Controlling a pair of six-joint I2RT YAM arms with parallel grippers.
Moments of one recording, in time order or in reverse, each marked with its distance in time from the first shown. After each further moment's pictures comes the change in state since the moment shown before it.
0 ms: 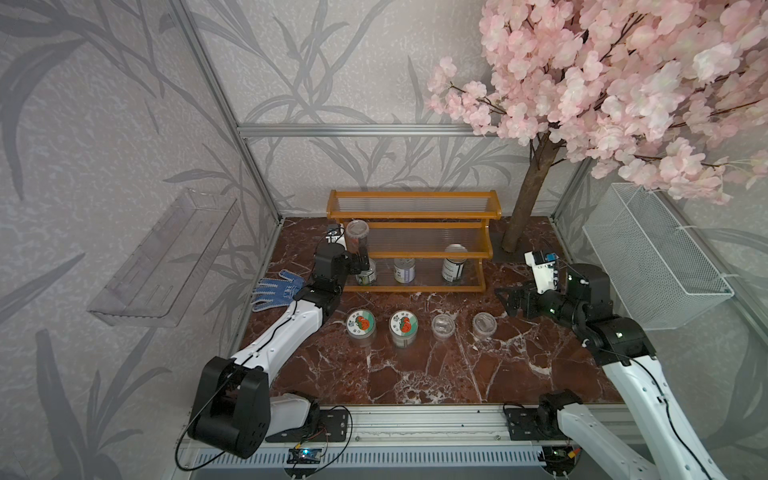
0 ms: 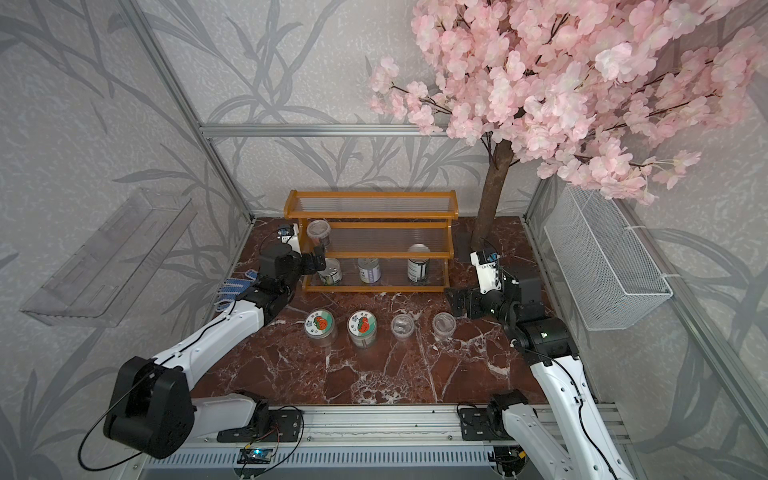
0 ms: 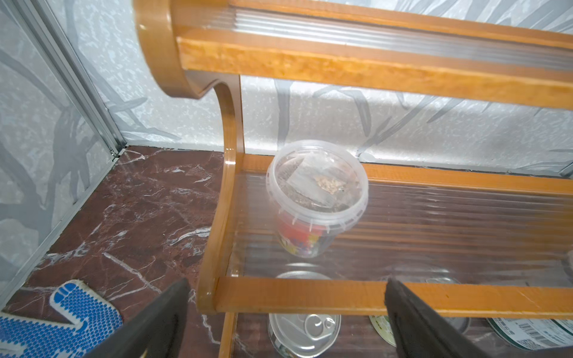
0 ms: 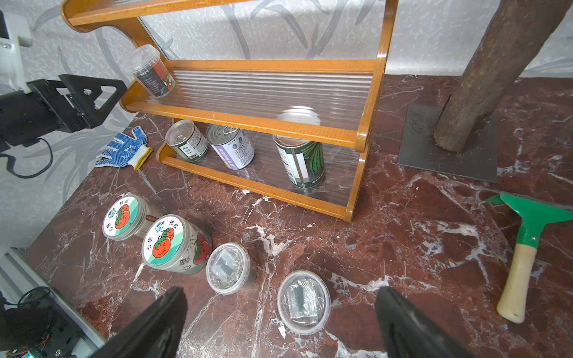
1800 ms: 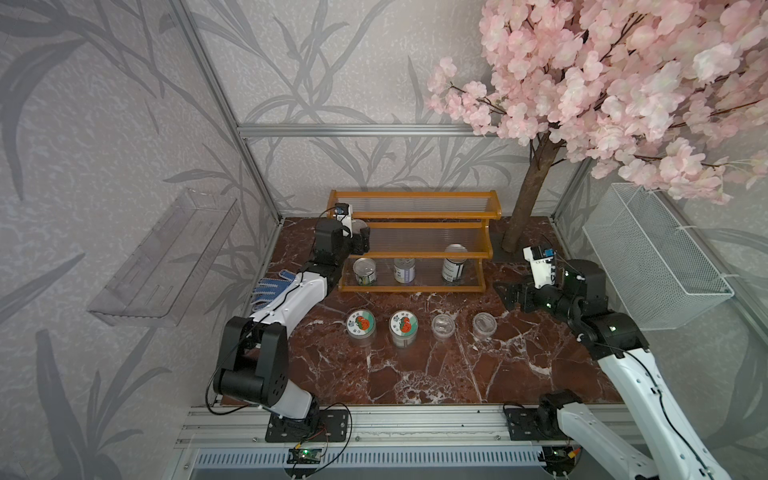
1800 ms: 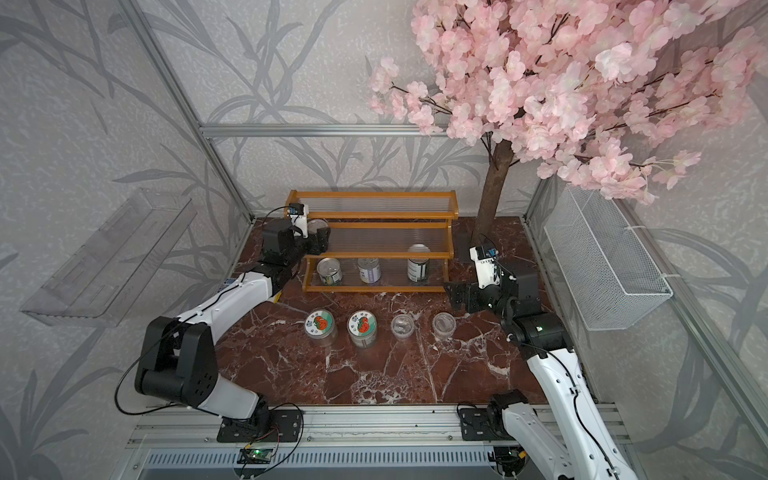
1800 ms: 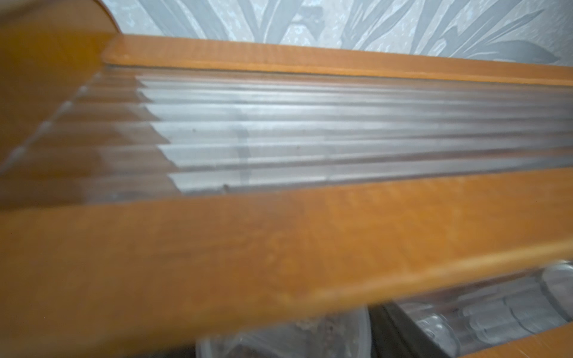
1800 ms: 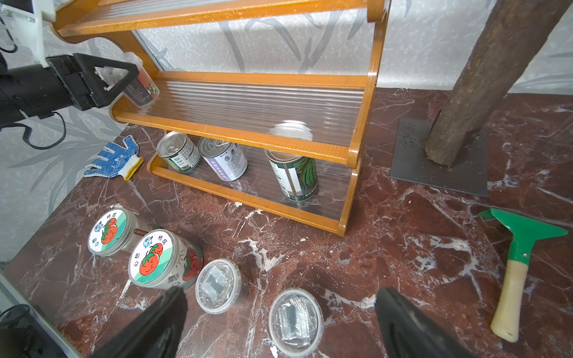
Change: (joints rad) left arm 0.070 0.184 0.207 0.017 0.268 0.080; right arm -0.002 0.036 -0.013 0.076 0.018 -0.003
